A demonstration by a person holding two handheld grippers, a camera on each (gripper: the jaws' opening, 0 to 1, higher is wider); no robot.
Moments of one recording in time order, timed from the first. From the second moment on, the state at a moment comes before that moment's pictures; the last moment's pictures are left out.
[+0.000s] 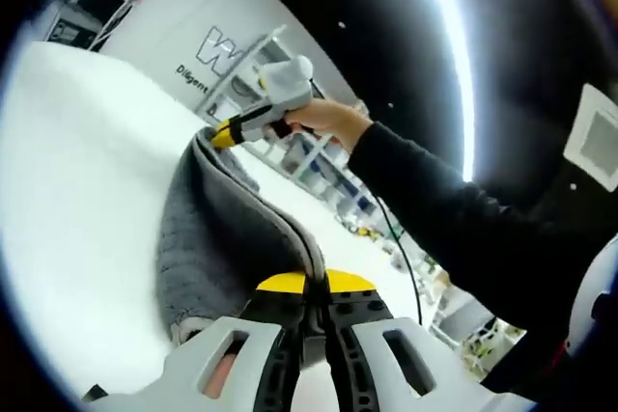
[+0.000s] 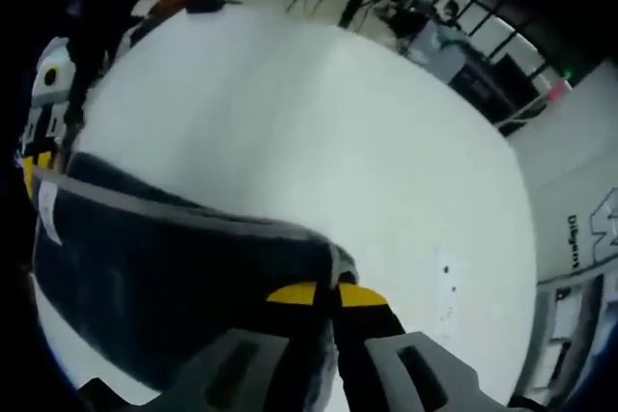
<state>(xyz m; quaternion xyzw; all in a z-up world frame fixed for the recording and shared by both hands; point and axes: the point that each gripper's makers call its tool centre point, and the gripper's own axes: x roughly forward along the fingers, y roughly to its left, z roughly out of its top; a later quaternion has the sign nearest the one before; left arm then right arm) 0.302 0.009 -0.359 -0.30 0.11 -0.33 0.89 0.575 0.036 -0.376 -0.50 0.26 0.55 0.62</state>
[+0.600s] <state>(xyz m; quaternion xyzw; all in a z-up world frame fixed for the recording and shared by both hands) 0.303 0.012 -0.364 -0.32 0.13 -0.33 0.88 0.579 0.039 -0.375 -0.52 0.25 0.55 0.61</state>
